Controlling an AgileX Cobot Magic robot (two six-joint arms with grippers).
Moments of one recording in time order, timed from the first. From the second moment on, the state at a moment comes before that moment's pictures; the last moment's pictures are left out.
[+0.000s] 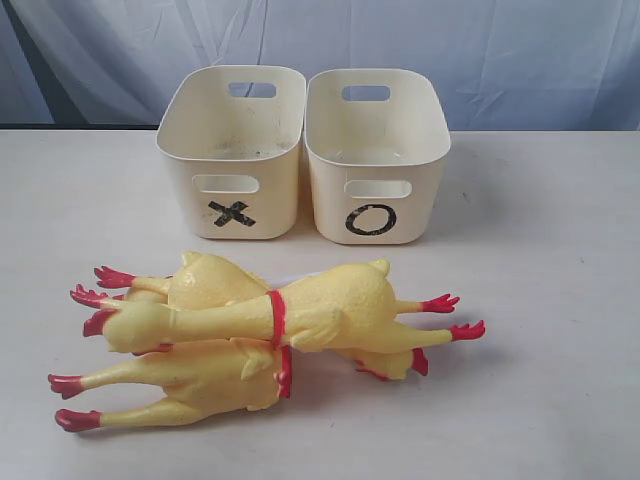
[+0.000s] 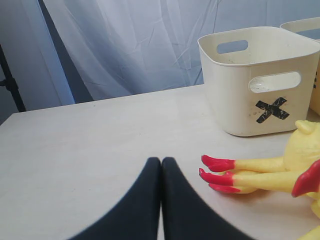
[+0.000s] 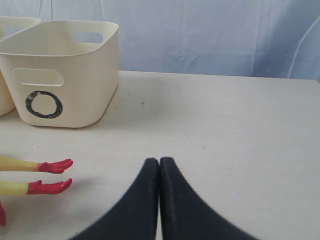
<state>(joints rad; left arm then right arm) -0.06 0.00 0.00 -0.05 0.23 0.17 0.14 0.01 0.00 -0.15 0.31 0.11</state>
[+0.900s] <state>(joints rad) -0.06 0.00 0.00 -0.13 0.16 0.16 0.14 0.01 0.00 -0.15 0.31 0.11</state>
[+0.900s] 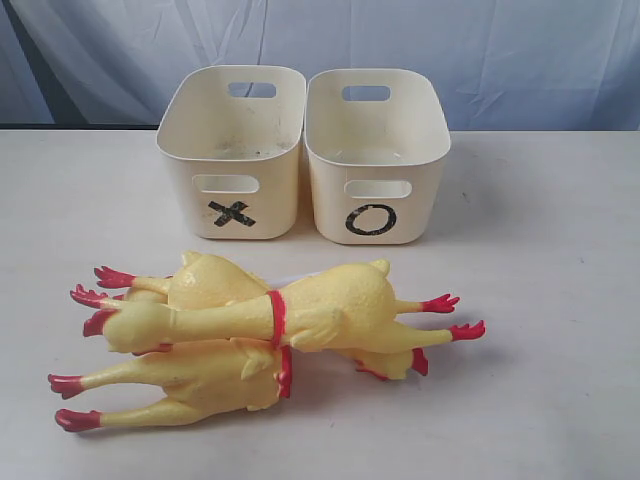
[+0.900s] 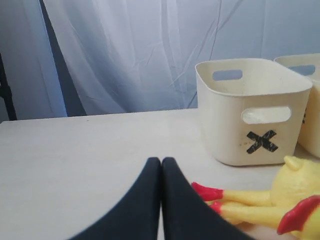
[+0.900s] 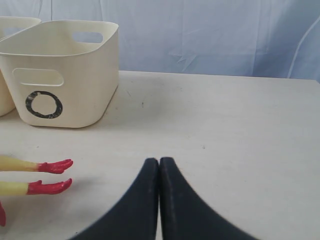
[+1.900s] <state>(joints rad) -0.06 0.00 -0.10 -0.64 -0.02 0.03 0.14 0.01 0.00 -0.15 0.31 0.11</state>
